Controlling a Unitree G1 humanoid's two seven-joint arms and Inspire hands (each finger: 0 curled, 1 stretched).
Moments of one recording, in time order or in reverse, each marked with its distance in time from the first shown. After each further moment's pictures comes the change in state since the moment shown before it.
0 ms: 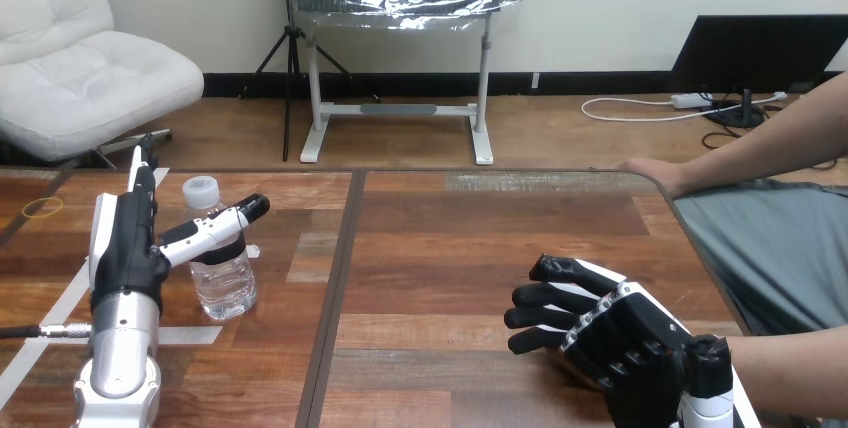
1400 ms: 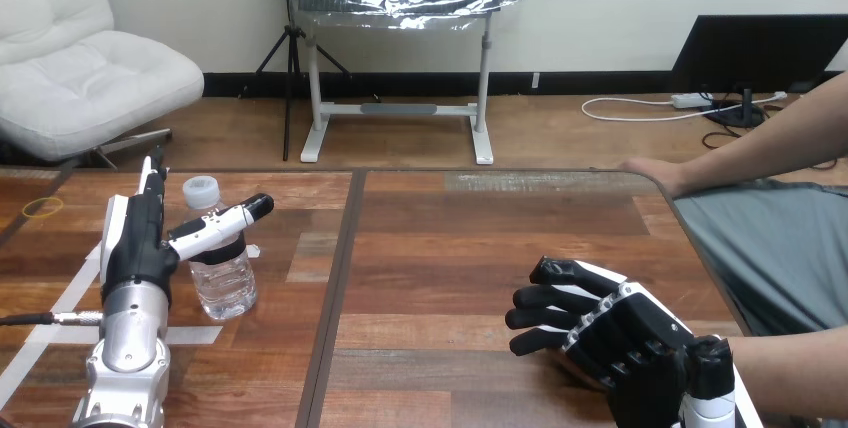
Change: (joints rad) left arm -0.120 0.013 -0.020 0.181 -0.007 0.049 0.013; right arm 0.000 0.001 -0.007 0.001 -0.004 -0.006 0.006
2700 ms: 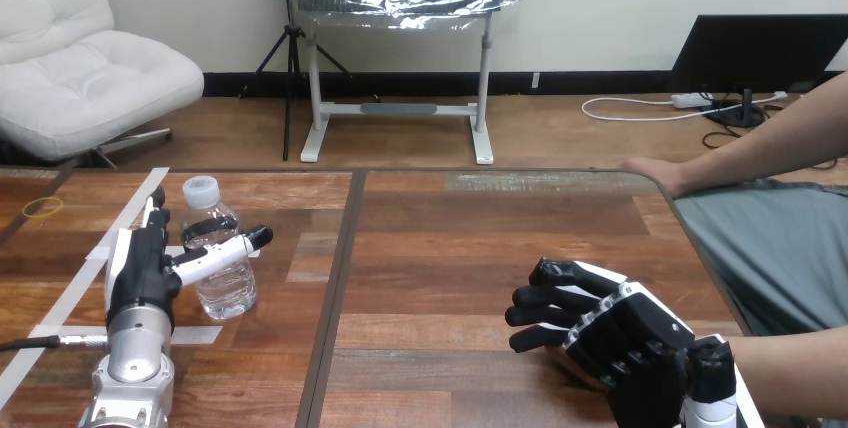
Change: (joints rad) left arm -0.025 0.000 -0.008 0.126 -0.015 0.040 0.013; right arm 0.000 0.000 0.000 0.000 0.000 -0.013 0.009
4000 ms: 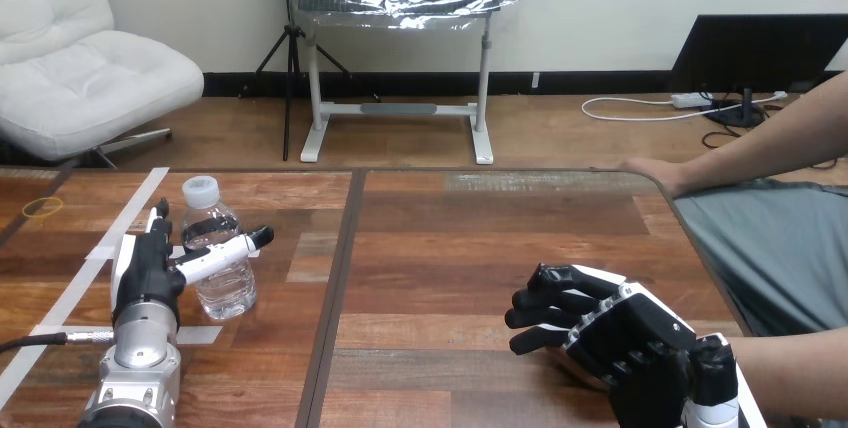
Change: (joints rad) left arm -0.061 -0.004 0.000 0.069 -0.025 0.068 0.007; right arm -0.001 -0.001 -0.007 0.000 0.000 -0.008 0.012
